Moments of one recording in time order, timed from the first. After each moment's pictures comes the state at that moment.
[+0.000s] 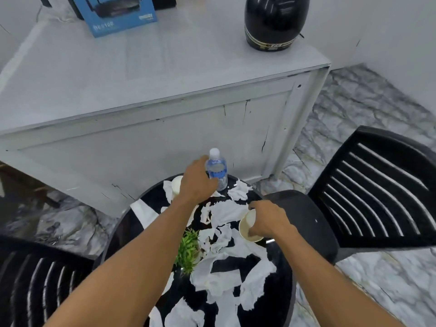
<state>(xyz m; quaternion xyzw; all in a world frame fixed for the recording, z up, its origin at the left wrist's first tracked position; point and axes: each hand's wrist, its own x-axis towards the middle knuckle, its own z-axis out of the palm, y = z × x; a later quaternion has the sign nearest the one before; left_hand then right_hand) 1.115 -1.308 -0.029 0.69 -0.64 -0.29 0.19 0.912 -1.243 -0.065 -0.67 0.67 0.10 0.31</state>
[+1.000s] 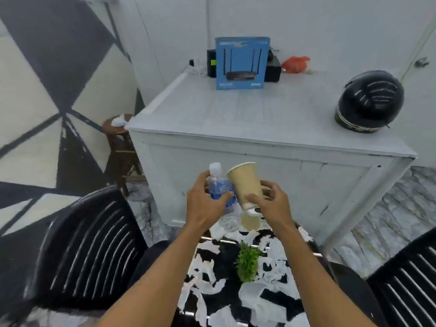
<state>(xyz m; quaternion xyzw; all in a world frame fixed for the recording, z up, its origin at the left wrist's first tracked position) 1.269 -1.145 0.070 0.67 -0.45 -0.20 0.55 1.097 -1.216 0.066 -0.57 0.51 -0.39 0.52</state>
